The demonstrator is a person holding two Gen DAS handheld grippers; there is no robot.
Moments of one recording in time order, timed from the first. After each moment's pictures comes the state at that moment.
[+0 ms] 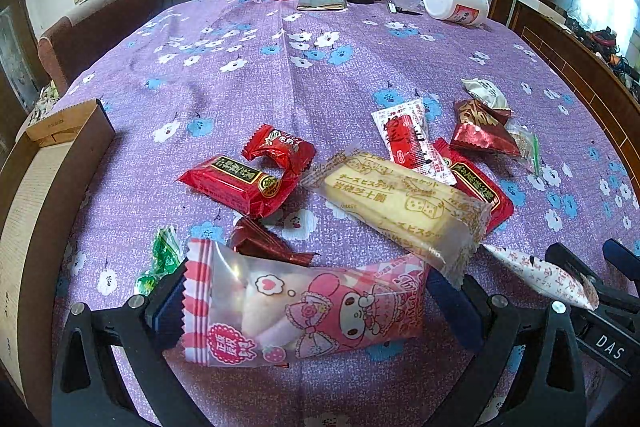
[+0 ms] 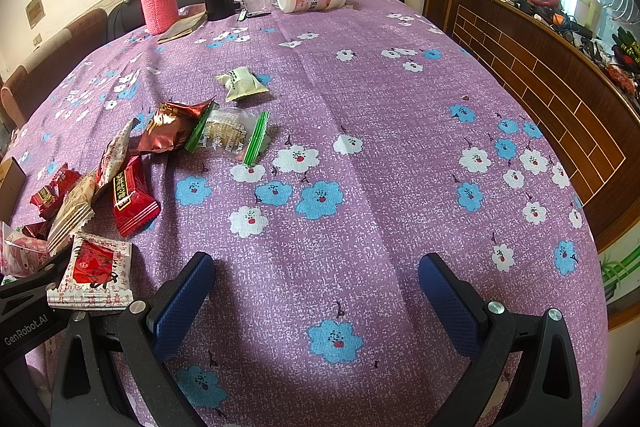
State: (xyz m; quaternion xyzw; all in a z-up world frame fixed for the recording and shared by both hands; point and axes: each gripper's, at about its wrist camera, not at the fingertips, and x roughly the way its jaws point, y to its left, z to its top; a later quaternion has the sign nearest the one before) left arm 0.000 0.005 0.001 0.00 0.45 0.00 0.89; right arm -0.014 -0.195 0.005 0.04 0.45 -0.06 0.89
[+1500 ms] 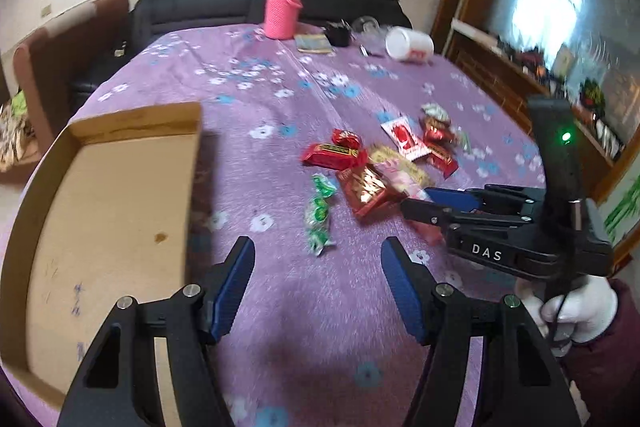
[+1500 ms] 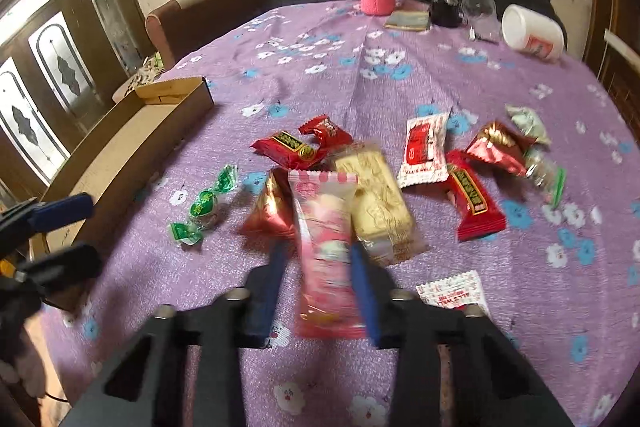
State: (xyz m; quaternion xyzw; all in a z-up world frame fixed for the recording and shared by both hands) left arm -0.102 0.115 0.053 -0.01 0.41 -0.13 0.90; right arm -0.032 -0.045 0.020 0.00 0.44 0.22 0.87
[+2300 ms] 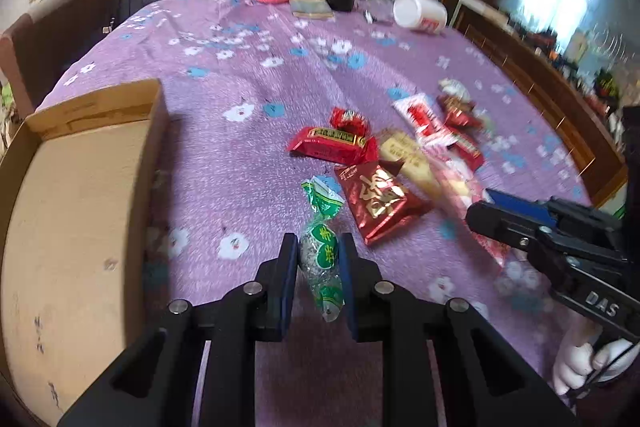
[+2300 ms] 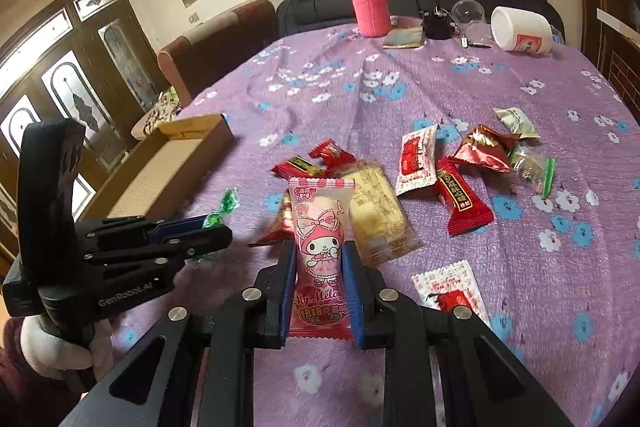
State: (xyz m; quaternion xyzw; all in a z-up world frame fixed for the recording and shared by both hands) left arm -0.062 0.110 0.030 -0.03 0.45 -0.13 0.88; right arm -0.055 -0.067 0.046 0.06 0.40 0.24 0.88
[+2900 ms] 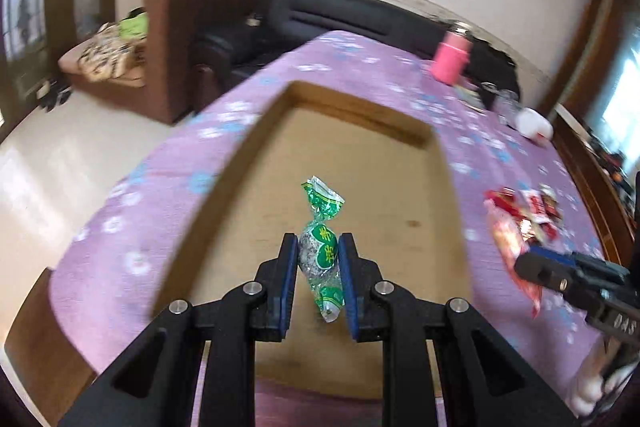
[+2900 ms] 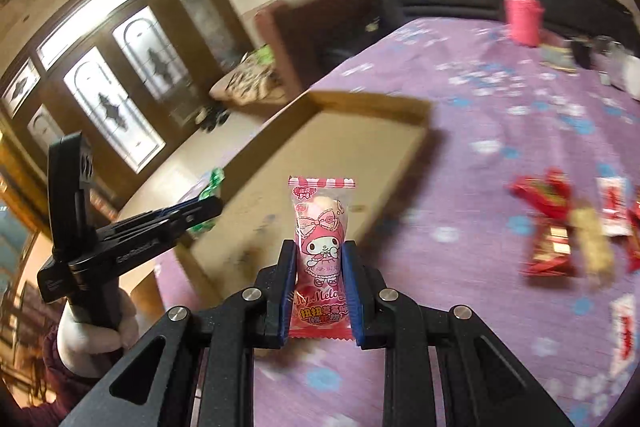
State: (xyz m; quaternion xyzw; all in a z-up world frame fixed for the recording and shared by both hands) left arm -0.158 0.322 0.060 -0.15 0.39 0.07 0.91; right arm -0.090 0.119 0.084 0.03 0.43 0.39 0.82
